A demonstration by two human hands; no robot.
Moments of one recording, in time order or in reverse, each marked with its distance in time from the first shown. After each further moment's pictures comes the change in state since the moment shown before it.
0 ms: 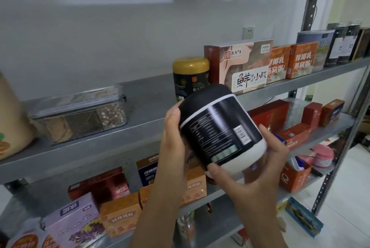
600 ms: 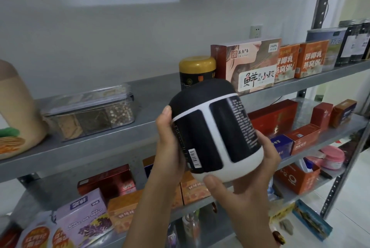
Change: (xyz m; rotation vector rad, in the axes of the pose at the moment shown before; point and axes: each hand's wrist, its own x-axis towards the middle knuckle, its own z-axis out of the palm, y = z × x) left_hand -0.005 0.013 -0.012 -0.073 -0.057 0.083; right_hand -0.014 -0.002 0.015 0.170 -0.166 -0.034
